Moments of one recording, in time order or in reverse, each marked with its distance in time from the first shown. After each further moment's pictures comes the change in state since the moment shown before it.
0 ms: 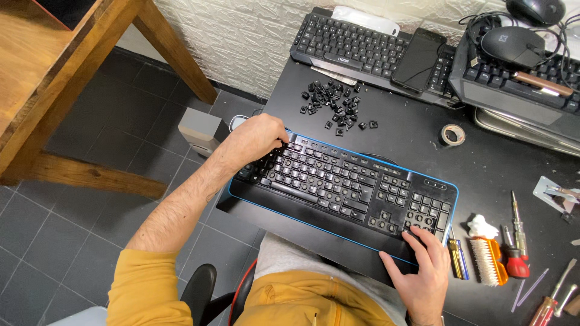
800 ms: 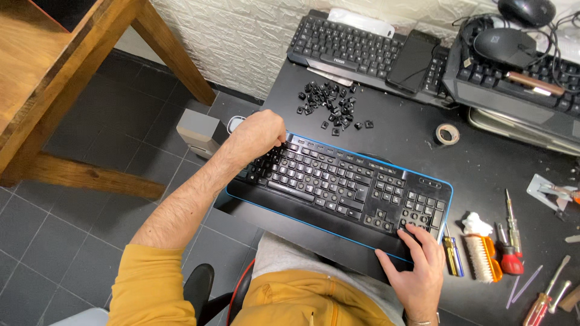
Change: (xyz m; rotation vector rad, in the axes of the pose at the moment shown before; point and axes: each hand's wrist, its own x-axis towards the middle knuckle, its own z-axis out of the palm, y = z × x) left_hand 0.018 0.007 -0.003 0.004 -0.130 -0.163; right_hand 0.002 -0.001 -0.002 0.015 -0.001 -0.002
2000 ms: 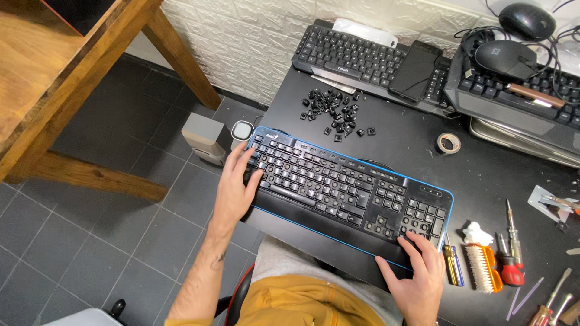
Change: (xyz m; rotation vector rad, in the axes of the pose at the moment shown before) left_hand -0.132 0.039 0.066 -0.540 0.787 -0.177; right_hand -0.004 0.007 0.004 -0.007 0.019 -0.018
